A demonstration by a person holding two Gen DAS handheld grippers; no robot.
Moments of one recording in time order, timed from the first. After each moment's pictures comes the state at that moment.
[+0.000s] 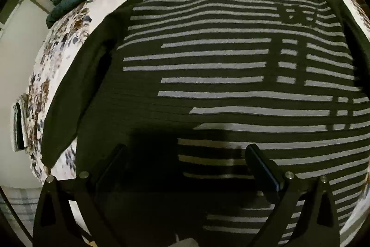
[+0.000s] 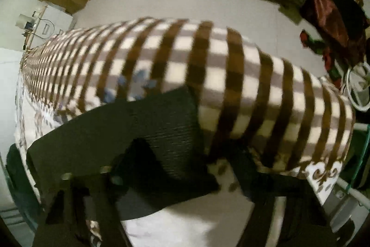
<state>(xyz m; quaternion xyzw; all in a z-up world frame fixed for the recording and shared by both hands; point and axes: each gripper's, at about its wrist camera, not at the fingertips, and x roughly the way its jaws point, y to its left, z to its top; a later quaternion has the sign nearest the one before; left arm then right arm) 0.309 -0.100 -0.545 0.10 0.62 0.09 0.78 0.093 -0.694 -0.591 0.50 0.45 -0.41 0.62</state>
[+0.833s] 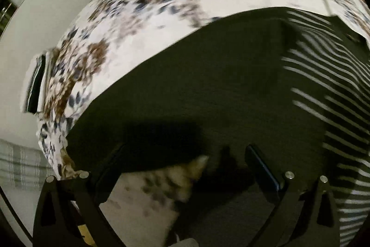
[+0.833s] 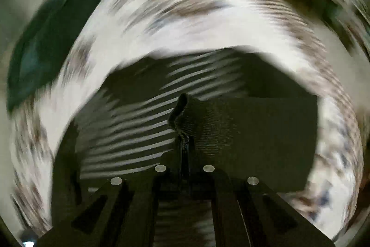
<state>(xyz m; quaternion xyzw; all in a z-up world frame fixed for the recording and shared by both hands) 0.315 0.125 -0.526 0.00 0.59 0.23 0.78 0.482 -0.178 -0.482 0.09 0.58 -0.06 0.81</state>
